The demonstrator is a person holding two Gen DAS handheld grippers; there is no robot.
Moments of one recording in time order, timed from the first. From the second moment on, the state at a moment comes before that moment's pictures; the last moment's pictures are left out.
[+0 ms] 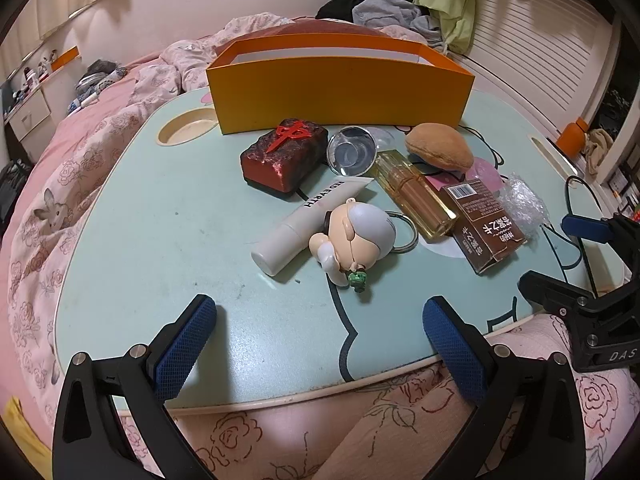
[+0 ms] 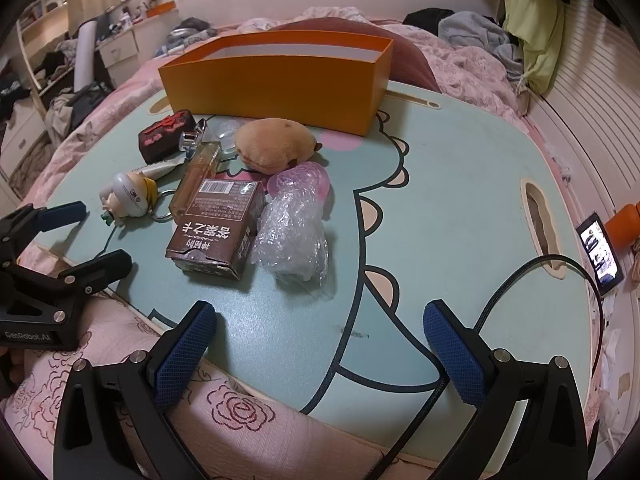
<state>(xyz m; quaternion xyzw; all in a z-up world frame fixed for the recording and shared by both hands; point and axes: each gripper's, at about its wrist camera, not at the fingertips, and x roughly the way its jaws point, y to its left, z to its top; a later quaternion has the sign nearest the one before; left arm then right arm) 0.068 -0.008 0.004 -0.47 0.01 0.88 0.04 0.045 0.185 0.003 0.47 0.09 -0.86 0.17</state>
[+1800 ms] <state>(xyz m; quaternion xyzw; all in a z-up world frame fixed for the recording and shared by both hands) 0.071 -0.031 0.024 -0.42 -0.07 0.90 0.08 0.048 0.196 0.009 0.44 0.06 -0.87 0.19</state>
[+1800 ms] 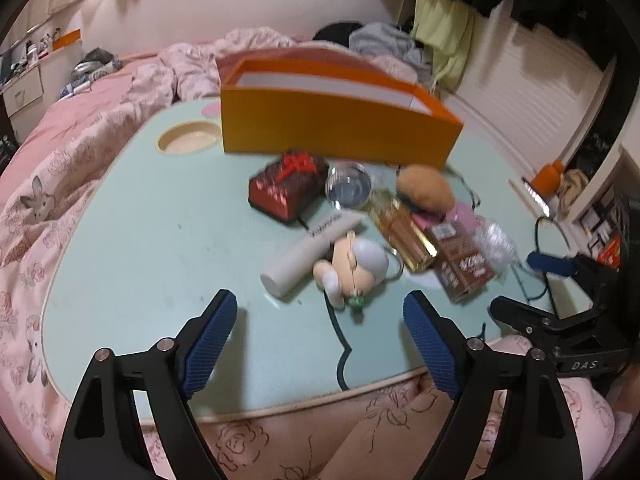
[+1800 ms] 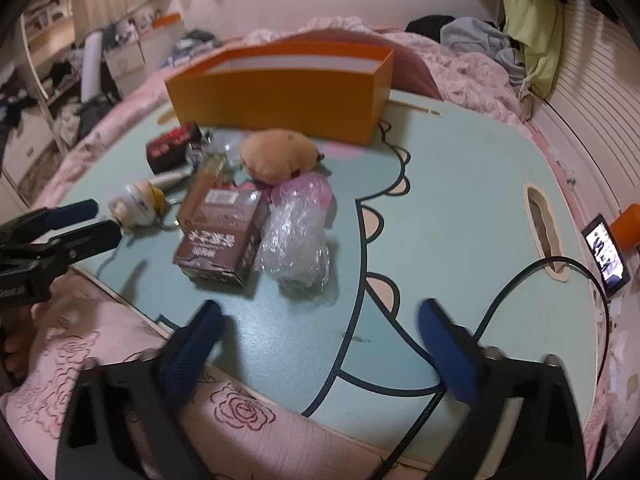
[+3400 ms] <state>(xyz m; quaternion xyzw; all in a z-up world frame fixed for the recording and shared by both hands) 0.050 -0.026 0.088 -0.35 -0.08 0.92 0.15 0.041 0.209 0.092 0.32 -0.03 -0.88 0.34</state>
